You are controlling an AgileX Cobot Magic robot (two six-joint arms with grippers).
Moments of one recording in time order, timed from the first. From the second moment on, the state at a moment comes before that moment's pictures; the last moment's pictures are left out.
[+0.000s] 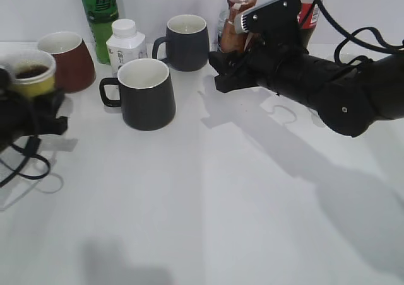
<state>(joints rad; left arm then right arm) -0.23 1.77 -0.43 -0.06 -1.04 0.13 0.51 1.90 -0.92 -0.12 -0.71 -0.03</state>
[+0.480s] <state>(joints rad) -0.23 1.97 -0.56 0.04 -1.10 0.07 0.51 1.90 -0.92 -0.12 -0.71 -0.03</state>
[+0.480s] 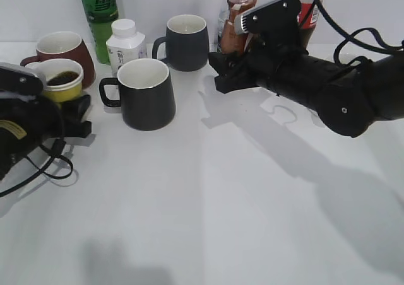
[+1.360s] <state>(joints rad) -0.23 2.04 -0.55 0.06 -1.18 0.01 0.51 1.94 -0.92 -0.09 -0.74 -0.03</state>
